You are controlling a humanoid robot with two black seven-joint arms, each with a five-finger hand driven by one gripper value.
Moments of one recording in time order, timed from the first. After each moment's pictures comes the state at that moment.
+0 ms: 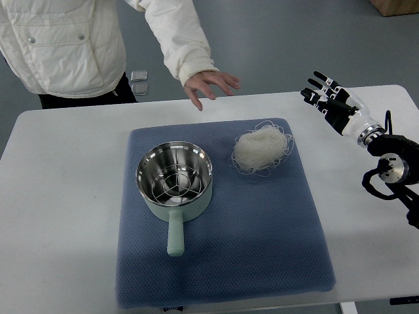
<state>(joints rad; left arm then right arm) -0.01 0.00 -0.06 -0.17 0.01 0.03 0.06 0.62 -0.37 0.81 0.82 -0.25 0.17 0.23</state>
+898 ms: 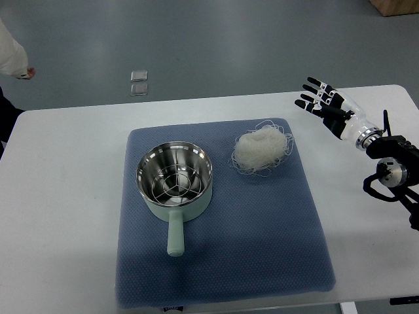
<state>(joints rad) -0.01 0.00 -0.06 -0.17 0.01 0.03 0.06 0.61 -0.37 0.80 0.82 -0.39 0.17 0.23</state>
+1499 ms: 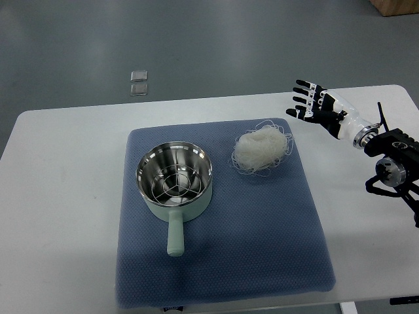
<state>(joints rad) -0.01 0.00 -0.06 -0.17 0.01 0.03 0.06 0.63 -0.37 0.79 0.84 -0.65 0.20 0.24</state>
